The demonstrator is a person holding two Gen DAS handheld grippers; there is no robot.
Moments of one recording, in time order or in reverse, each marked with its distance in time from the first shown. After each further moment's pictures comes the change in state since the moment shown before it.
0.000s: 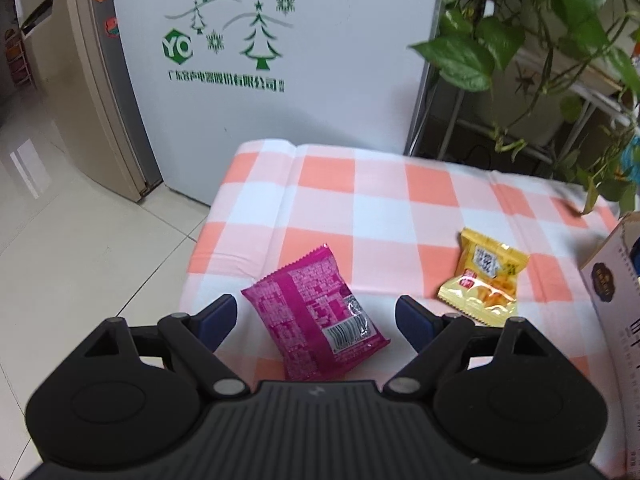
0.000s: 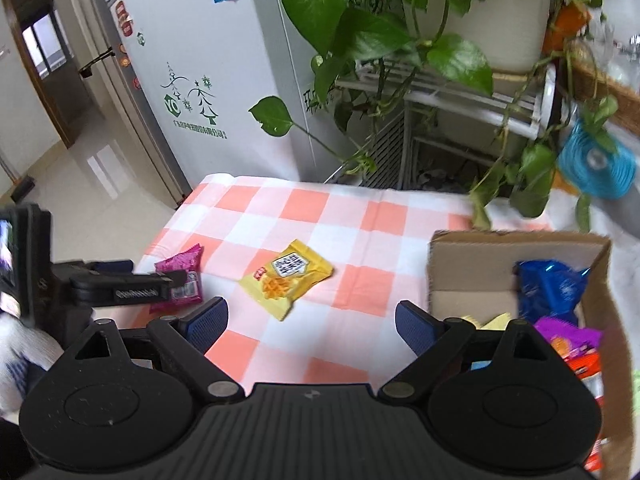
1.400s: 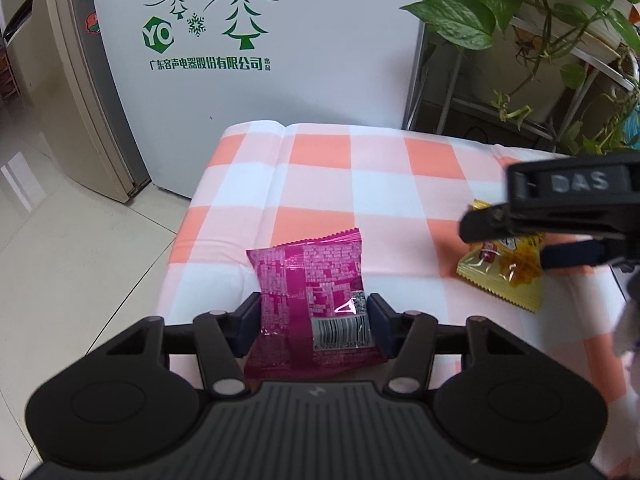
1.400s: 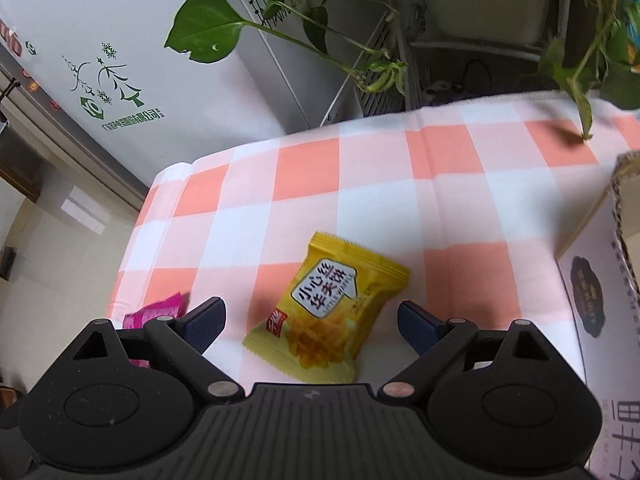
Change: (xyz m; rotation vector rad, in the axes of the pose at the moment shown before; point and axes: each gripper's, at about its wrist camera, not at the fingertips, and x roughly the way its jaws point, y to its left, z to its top) left arm 0.023 0.002 -0.015 0.062 -0.002 -0.021; right arm 0.149 0.016 0.020 0.295 0.118 -0.020
